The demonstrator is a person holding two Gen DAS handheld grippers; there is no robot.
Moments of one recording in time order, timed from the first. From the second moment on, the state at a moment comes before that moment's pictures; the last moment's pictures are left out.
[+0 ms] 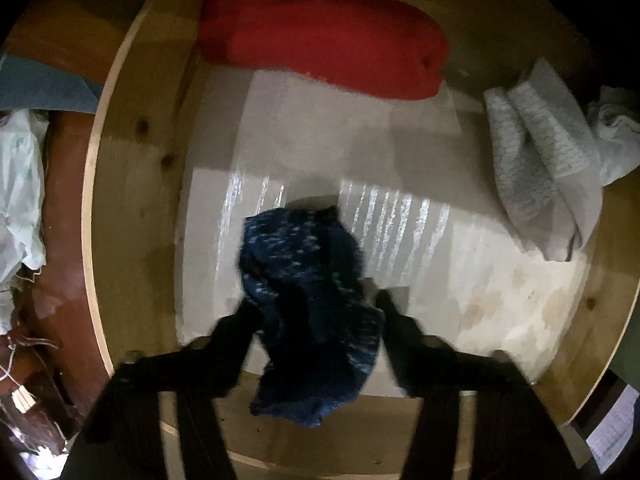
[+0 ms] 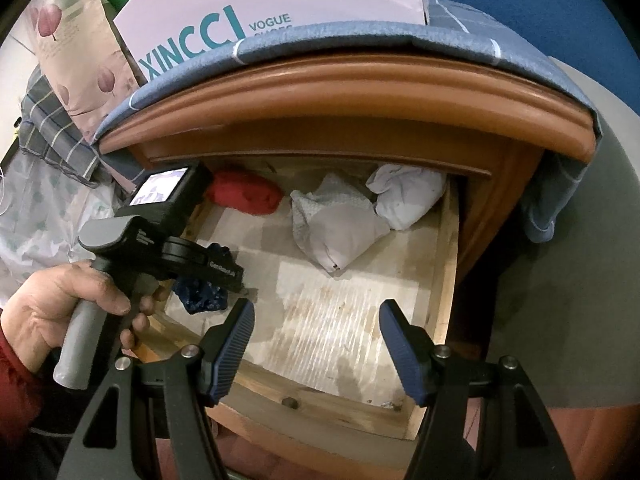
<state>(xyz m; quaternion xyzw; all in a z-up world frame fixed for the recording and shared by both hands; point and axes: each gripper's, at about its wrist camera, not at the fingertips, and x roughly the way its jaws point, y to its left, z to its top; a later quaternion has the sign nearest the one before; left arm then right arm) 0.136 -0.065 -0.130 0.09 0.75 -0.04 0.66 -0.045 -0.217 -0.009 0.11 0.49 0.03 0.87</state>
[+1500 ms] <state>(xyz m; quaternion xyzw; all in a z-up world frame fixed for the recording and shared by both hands) 0.120 -0.003 -0.063 0.00 0.72 -0.10 0.69 0.092 -0.138 -0.133 -0.35 0.49 0.07 0.79</state>
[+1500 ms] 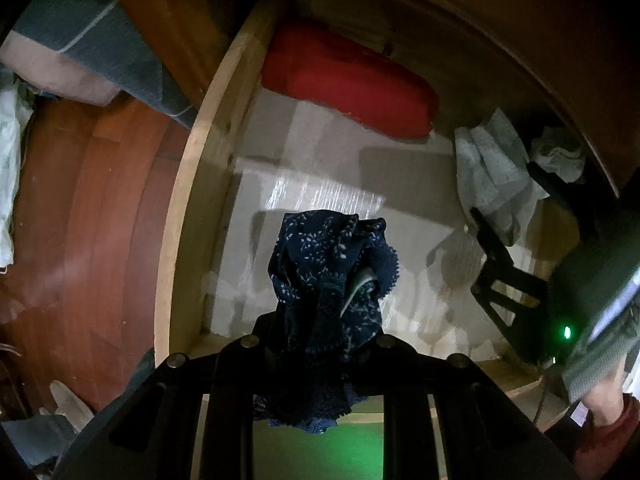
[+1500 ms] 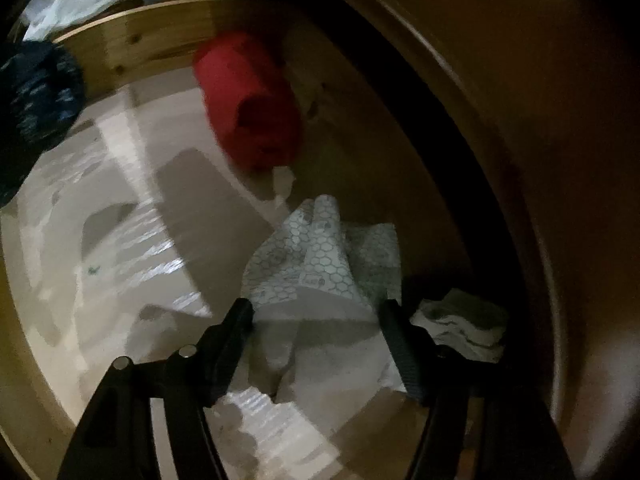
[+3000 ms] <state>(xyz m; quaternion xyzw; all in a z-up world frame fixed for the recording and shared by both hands) 0.107 -0.003 -0.054 0.01 0.70 -0.13 0.70 0.127 -0.168 -0.115 -0.20 0.62 0.13 0.75</state>
